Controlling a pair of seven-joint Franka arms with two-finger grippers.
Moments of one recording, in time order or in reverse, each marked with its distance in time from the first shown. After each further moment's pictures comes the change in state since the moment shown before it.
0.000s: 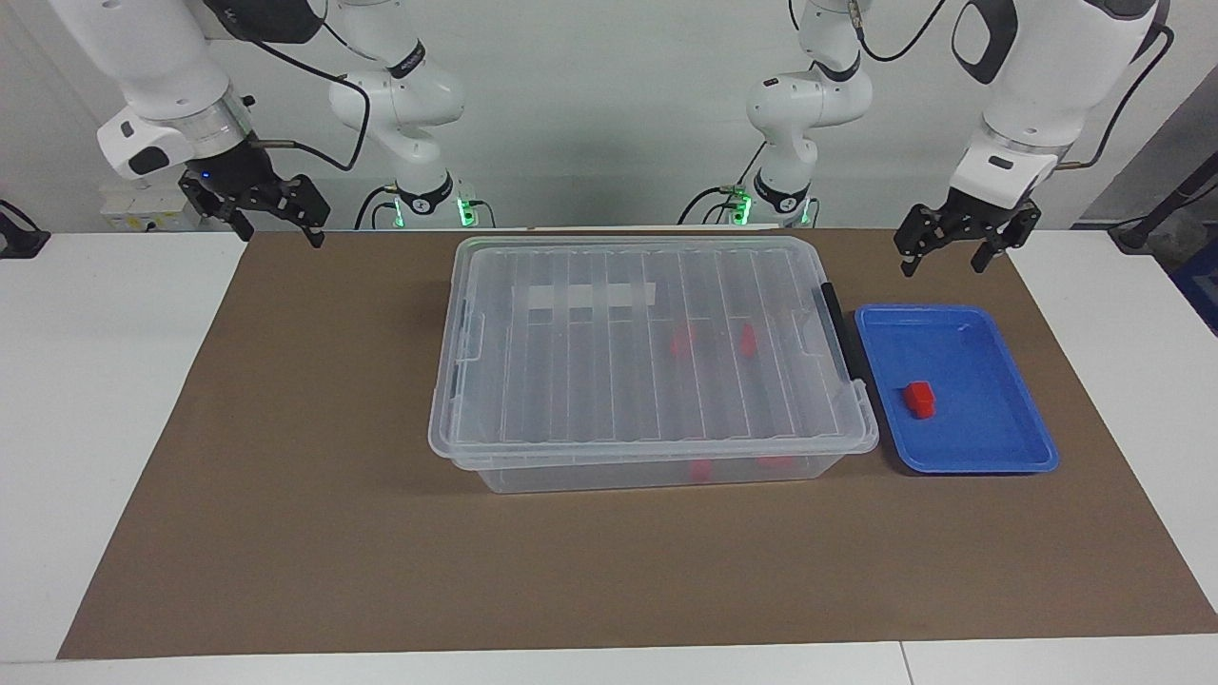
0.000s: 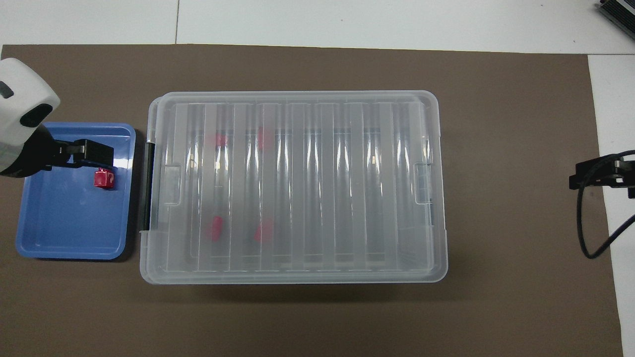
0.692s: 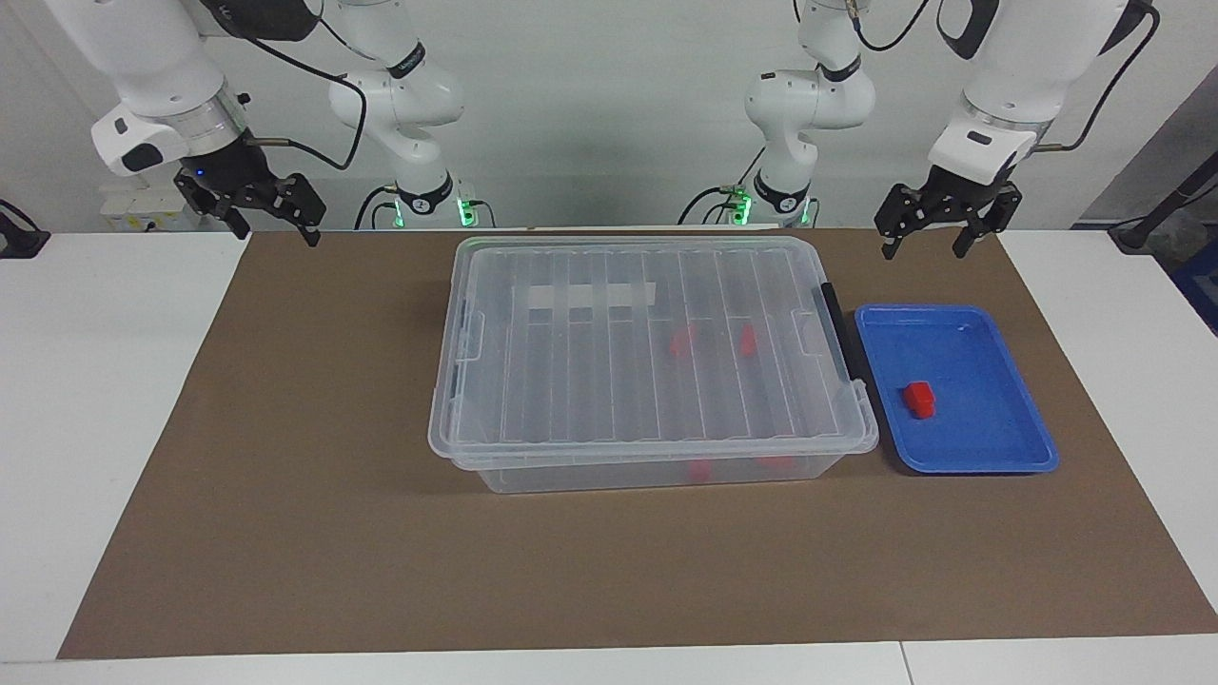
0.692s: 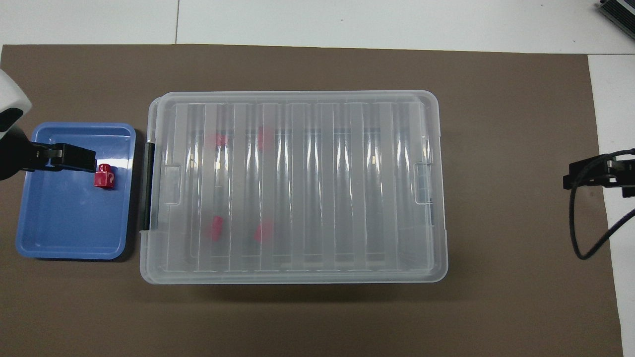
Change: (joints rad) left arm -0.063 -0.028 0.100 0.000 -0.017 -0.018 0.102; right arm 0.004 0.002 0.018 0.004 0.000 -0.002 0.007
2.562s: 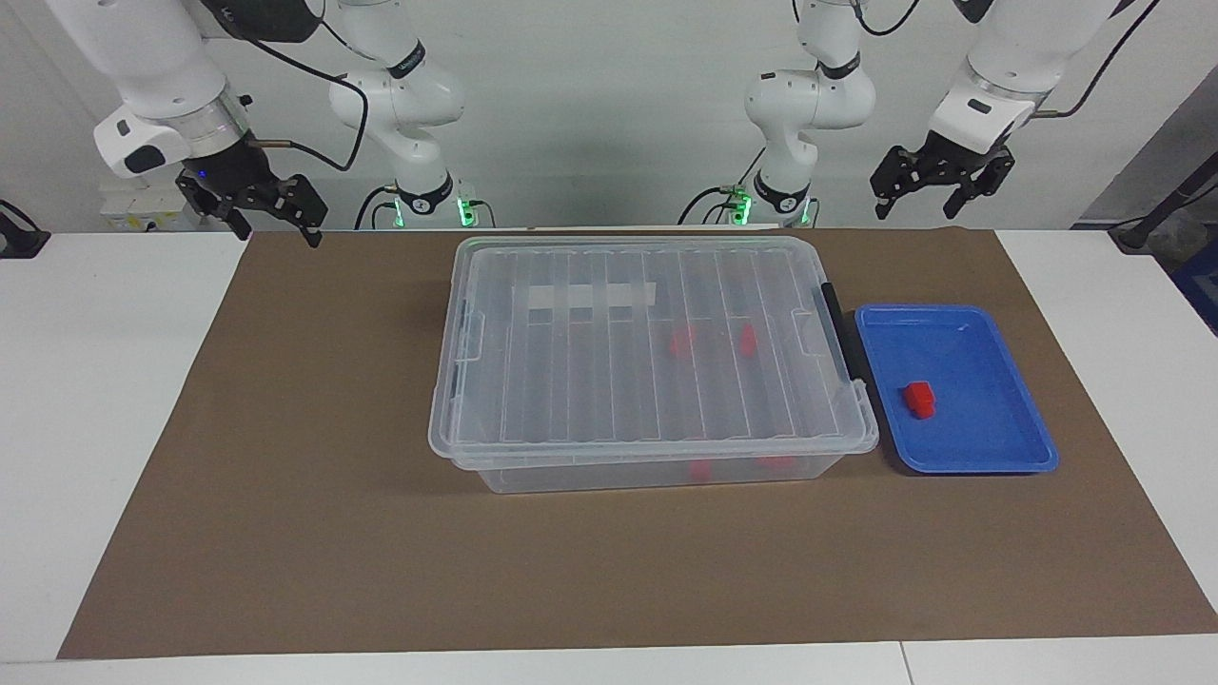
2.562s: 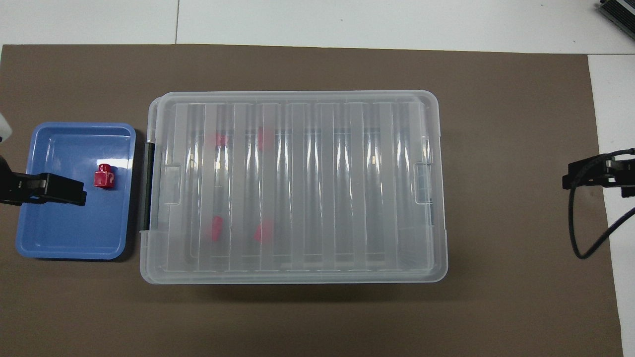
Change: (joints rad) left arm 0.000 -0.048 0.013 0.002 -0.028 -0.153 0.000; right arm 0.000 0.001 0.000 -0.002 0.000 0.001 0.000
